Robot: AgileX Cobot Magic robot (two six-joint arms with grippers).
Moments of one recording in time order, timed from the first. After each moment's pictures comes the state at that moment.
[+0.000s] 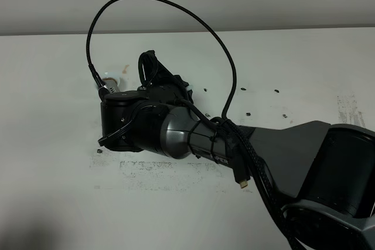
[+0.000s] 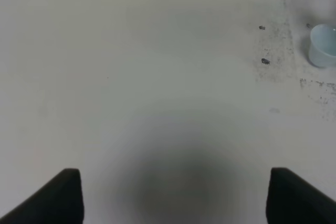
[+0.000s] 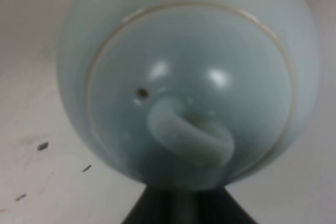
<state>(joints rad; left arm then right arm) 0.07 0.00 -0.46 -0.04 1.07 -0.04 0.98 2.34 -1.87 -1.00 1.22 -0.50</state>
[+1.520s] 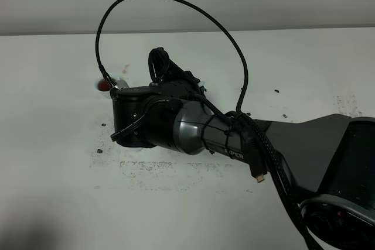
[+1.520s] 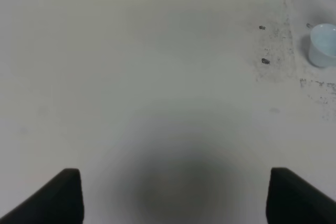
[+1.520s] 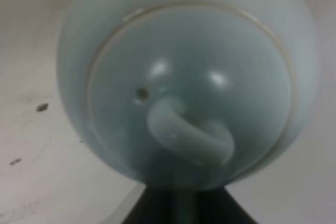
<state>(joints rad) 0.07 0.00 -0.46 -0.04 1.07 -0.04 0.96 2.28 -1.79 -1.01 1.21 -0.56</state>
